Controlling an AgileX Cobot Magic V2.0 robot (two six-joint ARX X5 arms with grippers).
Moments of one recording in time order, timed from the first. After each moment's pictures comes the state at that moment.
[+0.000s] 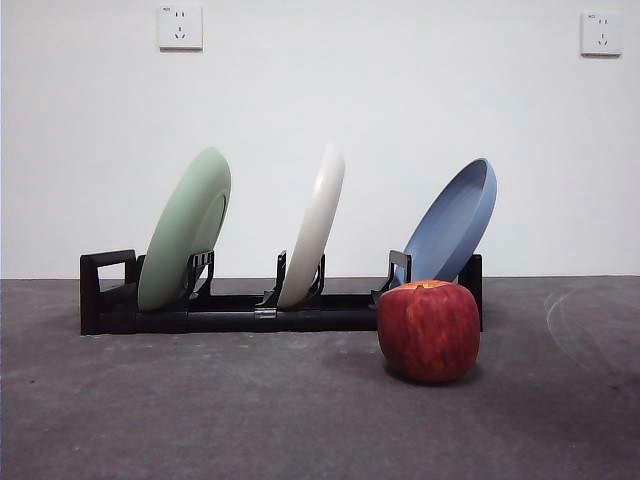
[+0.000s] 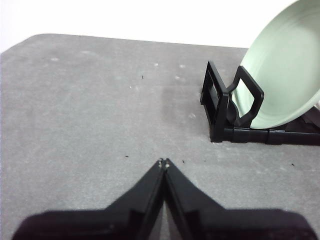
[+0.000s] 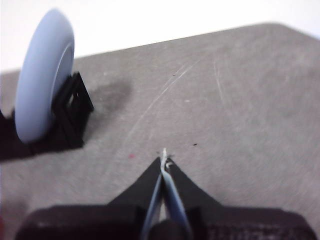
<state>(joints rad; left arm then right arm) 0.00 0.08 0.02 -0.14 -0.06 -0.11 -0.03 0.01 0.02 -0.19 0.00 0.18</state>
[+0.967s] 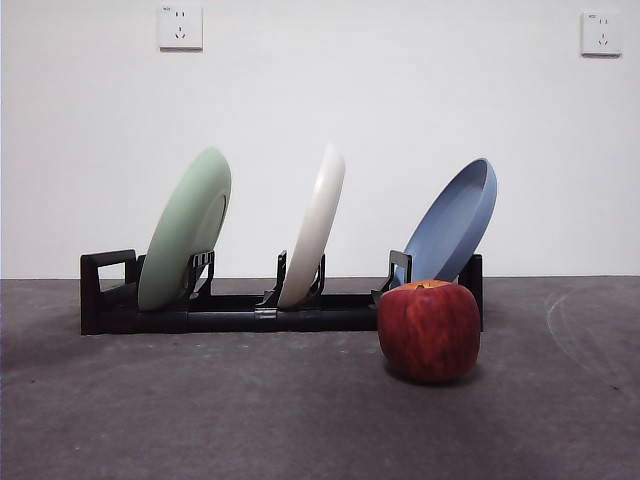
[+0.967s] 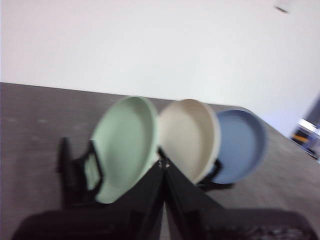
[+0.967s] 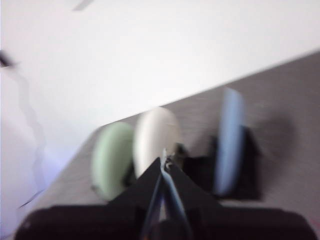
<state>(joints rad) 0.00 0.41 0.60 -0.30 0.44 -0.28 -0.03 0.49 0.66 -0.25 -0.54 0.44</state>
